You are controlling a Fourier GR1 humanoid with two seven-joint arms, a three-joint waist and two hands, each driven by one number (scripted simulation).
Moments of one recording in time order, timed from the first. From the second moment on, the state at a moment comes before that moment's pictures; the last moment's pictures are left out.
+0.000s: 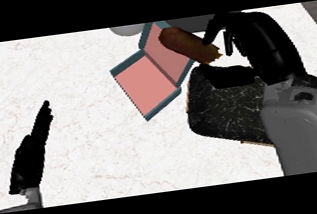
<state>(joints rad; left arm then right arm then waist) 0.01 0.21 0.02 -1.55 -0.18 0.08 0.09 -0.61 -0.03 0.00 -1.71 0.86 0.26 0.34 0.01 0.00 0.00</state>
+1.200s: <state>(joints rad) -0.06 0.19 0.03 -1.51 -0.19 0.04 0.09 -1.16 0.00 0.10 -0.63 0.69 -0.16 0.38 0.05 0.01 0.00</state>
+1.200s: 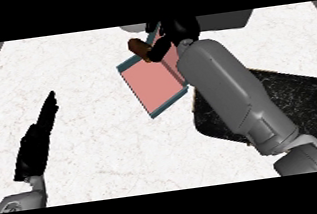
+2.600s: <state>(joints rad) 0.02 0.18 0.04 -1.57 -0.20 0.05 0.08 -1.04 -0.18 -0.30 -0.59 0.16 -0.49 -0.11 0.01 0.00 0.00</state>
